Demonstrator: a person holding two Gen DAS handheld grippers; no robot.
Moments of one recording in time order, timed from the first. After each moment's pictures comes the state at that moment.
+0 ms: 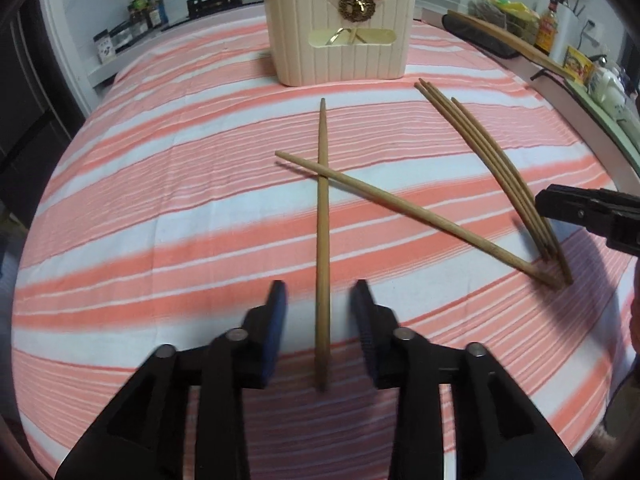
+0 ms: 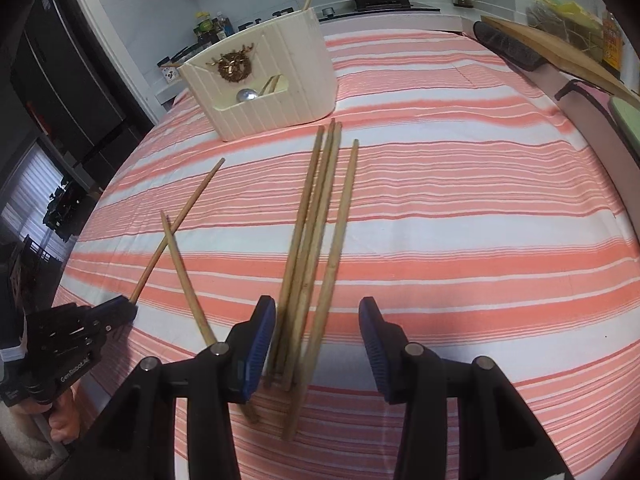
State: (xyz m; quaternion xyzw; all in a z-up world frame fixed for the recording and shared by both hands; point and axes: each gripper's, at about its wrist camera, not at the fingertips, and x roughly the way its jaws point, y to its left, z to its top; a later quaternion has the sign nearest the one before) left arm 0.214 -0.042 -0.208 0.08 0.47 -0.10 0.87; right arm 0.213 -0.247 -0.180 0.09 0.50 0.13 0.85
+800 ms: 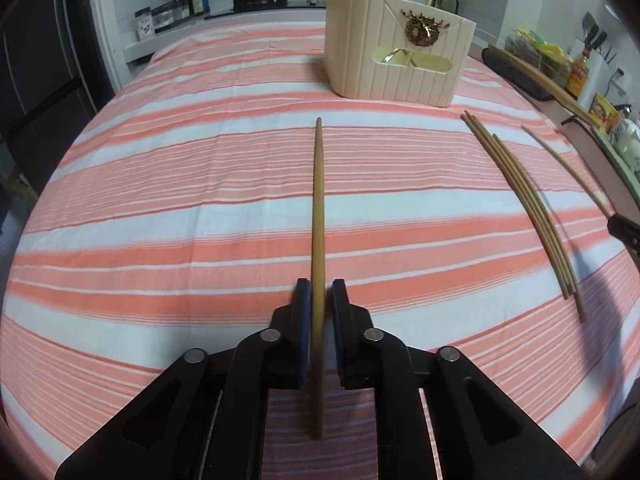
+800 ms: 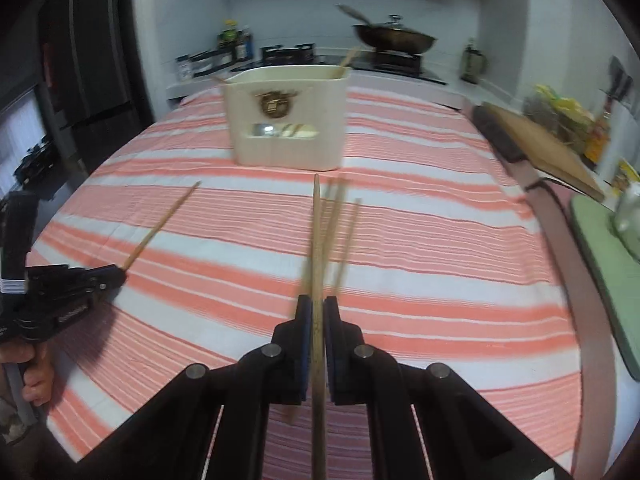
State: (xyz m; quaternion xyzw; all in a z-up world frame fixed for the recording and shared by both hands) left arm 0.216 -0.008 -0.210 0.00 0.46 -0.06 0.89; right arm 0.181 -0.257 -0.138 -0.02 0.45 0.04 0.89
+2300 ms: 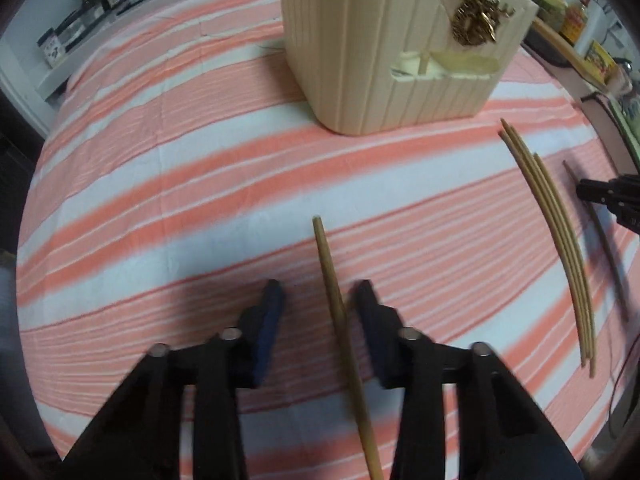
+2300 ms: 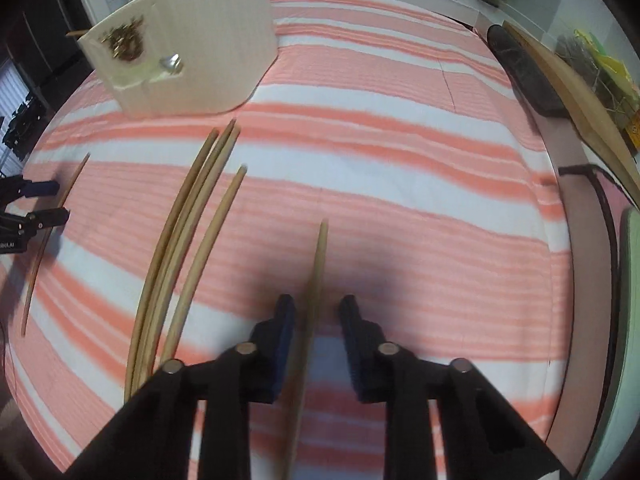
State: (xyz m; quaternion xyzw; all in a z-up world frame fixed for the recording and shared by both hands) left arm 0.373 -0.014 -0.203 0.08 0.56 -0.13 0.82; right arm 0.341 -0.302 -0.197 -0.03 0.59 0.08 0.80
